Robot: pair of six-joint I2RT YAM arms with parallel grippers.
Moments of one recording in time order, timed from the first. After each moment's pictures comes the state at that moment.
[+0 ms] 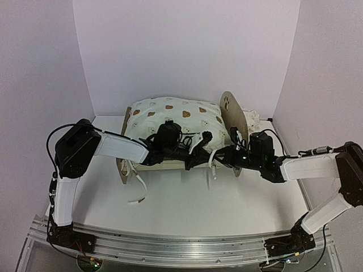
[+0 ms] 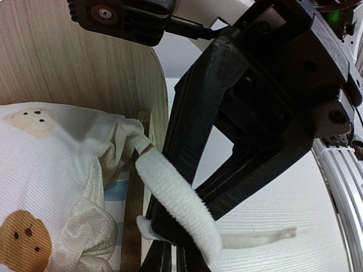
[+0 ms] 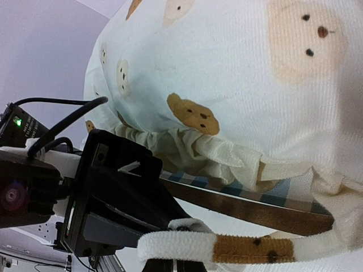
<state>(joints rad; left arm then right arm) -0.89 2.13 1.41 0.38 0.63 0.21 0.61 1.47 0.66 0.45 -0.35 0.79</state>
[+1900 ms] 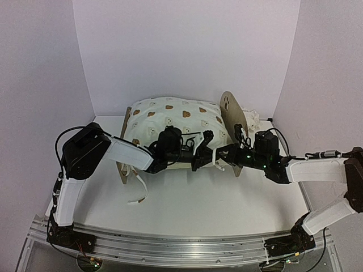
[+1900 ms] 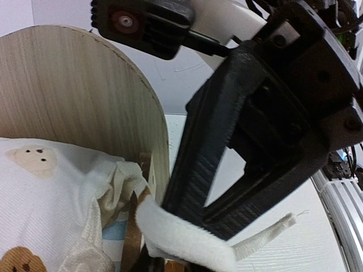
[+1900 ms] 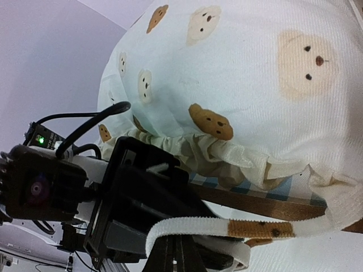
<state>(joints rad) -0.91 2.20 1.39 0.69 0.60 0.08 0.60 1.39 0.64 0.43 -0.34 0.78</state>
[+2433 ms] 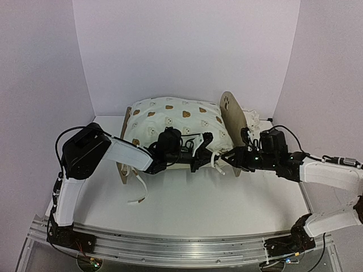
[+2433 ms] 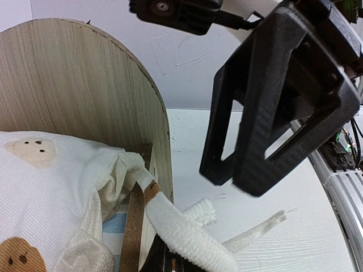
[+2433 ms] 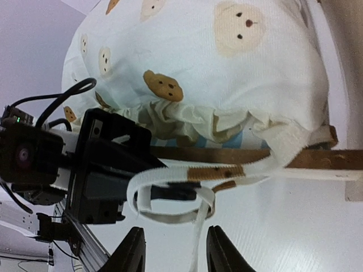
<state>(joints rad) -0.91 2.20 1.38 0.69 0.59 0.12 0.60 1.22 0.68 0.01 -0.26 0.71</state>
